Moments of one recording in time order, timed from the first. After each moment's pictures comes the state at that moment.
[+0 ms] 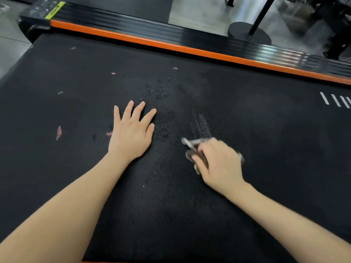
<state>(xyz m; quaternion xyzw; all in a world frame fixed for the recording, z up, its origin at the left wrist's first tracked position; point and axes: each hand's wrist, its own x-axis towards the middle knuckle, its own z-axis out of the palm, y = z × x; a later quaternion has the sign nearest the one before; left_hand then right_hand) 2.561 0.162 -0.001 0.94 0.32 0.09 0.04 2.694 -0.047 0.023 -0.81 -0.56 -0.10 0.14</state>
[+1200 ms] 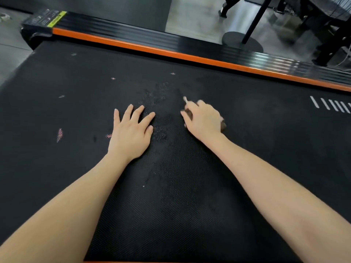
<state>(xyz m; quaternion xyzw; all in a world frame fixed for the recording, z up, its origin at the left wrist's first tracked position) 2.560 0.166 -0.006 0.94 0.31 0.10 0.05 2.748 0.055 0.024 -0.86 -0.49 -0.10 0.10</state>
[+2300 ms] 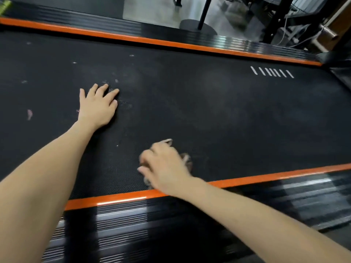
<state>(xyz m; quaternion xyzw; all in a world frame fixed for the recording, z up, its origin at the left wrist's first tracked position) 2.554 0.165 0.006 0.94 0.32 0.07 0.07 2.569 -0.103 0.032 -0.81 -0.57 -0.01 0.16</state>
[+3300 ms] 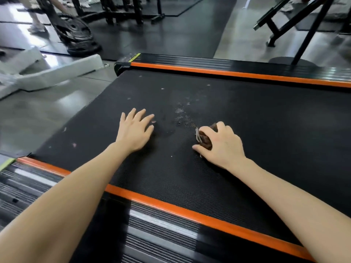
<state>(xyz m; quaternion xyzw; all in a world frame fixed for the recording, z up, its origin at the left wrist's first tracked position) 2.462 0.137 0.032 0.89 0.45 0.06 0.00 2.667 -0.034 0.024 -0.80 -0.59 -0.04 0.14</state>
